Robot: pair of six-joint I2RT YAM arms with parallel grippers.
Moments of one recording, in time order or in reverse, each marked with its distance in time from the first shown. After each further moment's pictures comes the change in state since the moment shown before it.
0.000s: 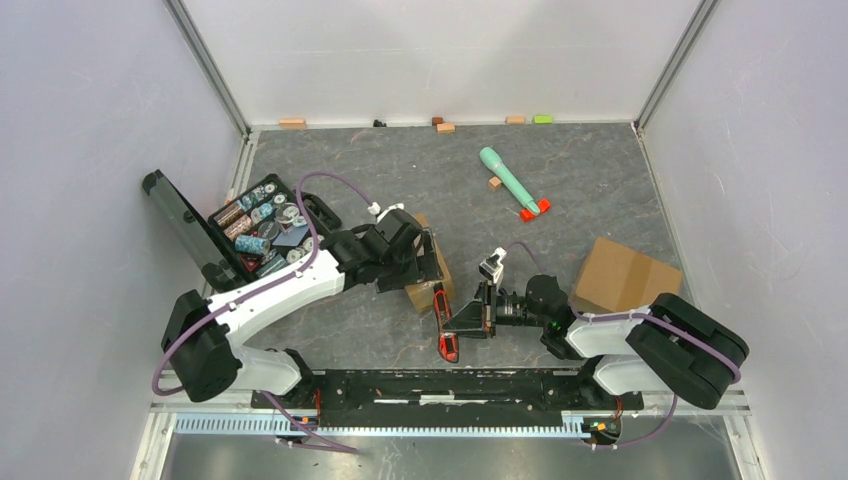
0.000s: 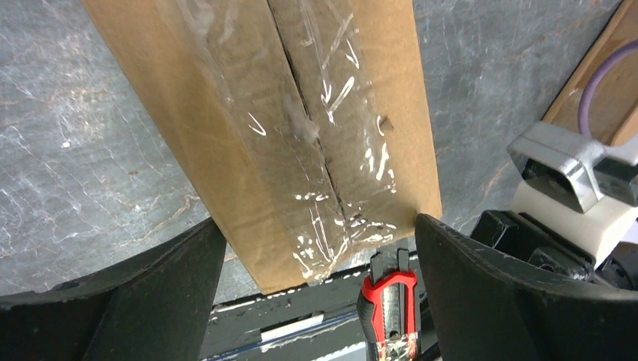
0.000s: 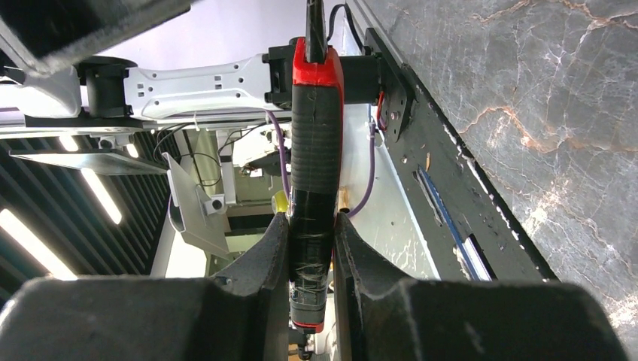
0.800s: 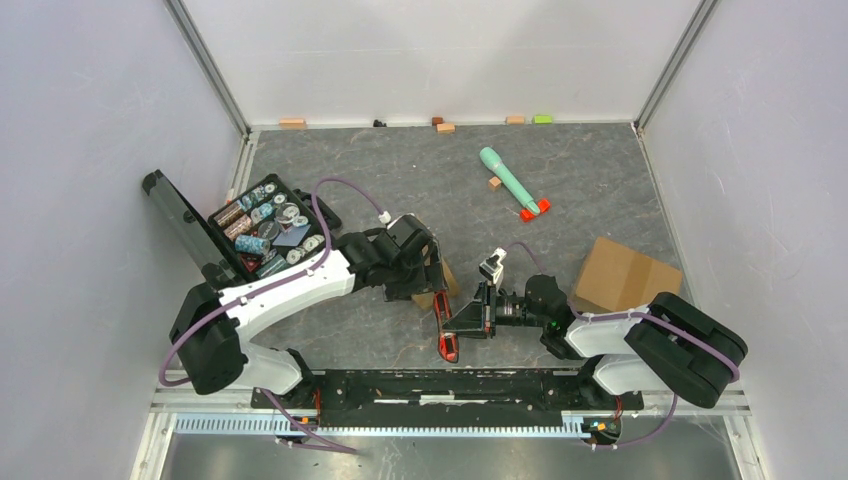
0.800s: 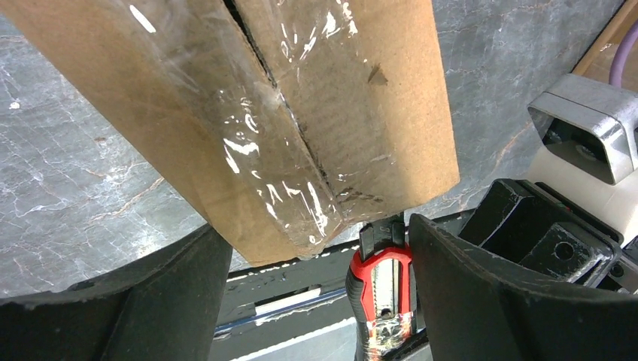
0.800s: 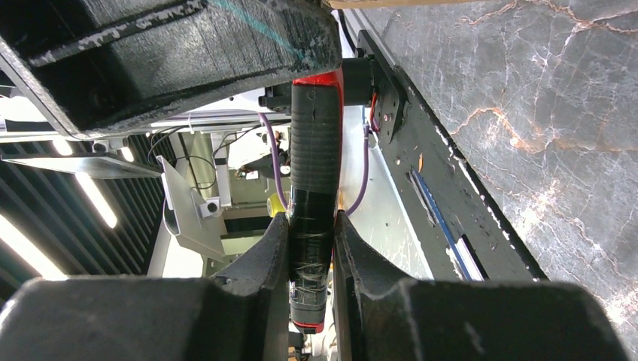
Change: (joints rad) left arm -0.052 0.047 0.014 -0.043 0.050 -0.030; right arm 0.000 0.008 0.000 -0.012 0.003 -0.016
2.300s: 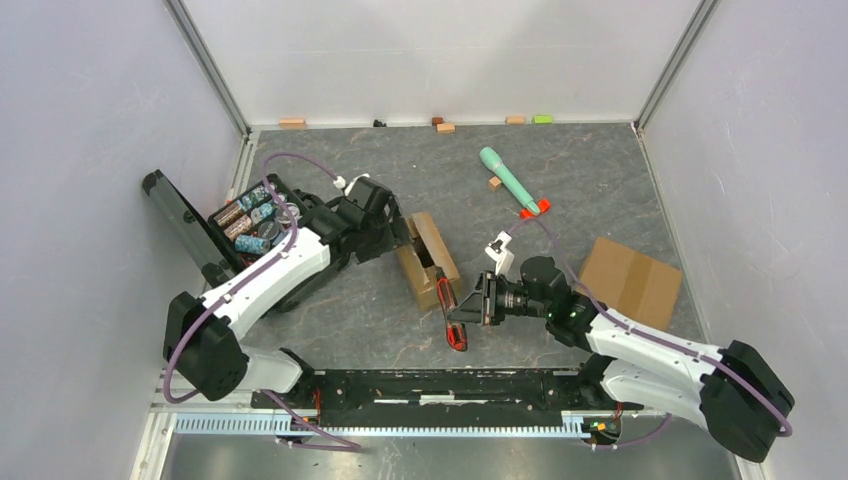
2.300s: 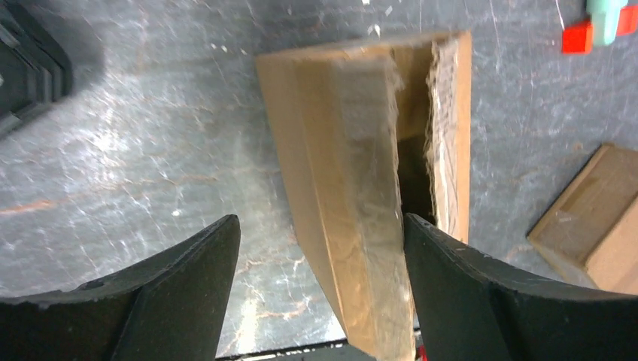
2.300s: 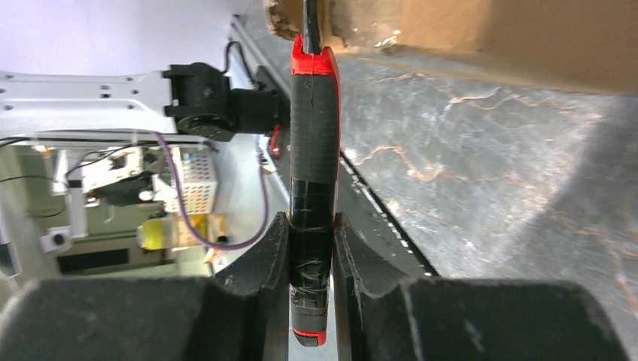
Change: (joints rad) left arm 0.256 -0.025 0.069 -0.003 -0.109 0.100; right arm 0.001 -0.333 0.208 -0.761 0.161 -0.436
